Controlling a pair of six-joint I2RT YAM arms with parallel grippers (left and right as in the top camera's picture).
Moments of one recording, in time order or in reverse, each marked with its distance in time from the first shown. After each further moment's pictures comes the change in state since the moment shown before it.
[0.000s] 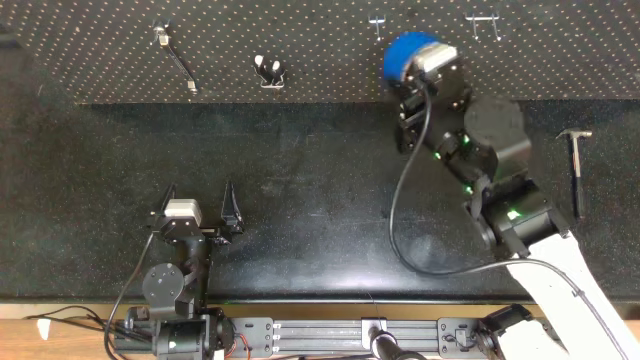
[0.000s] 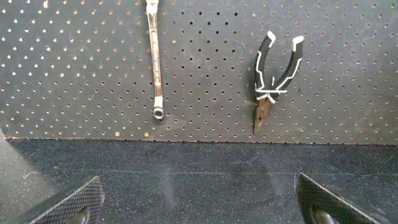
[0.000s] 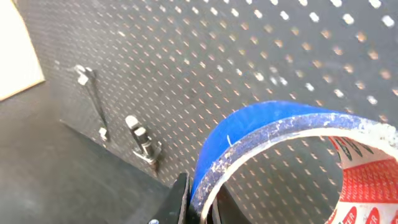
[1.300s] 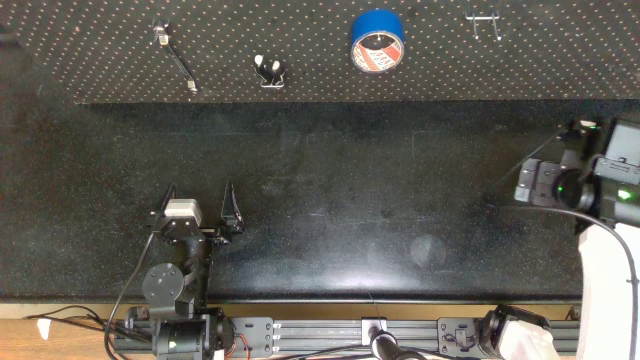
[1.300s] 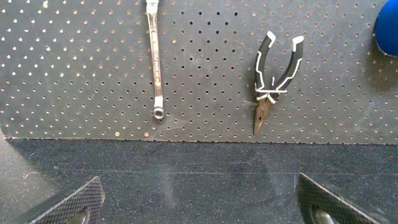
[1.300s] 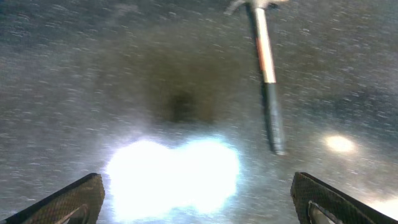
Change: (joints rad) left arm 0.000 0.000 0.000 0.000 0.000 0.000; right arm -0.750 0.028 0.000 -0.926 0.191 -0.199
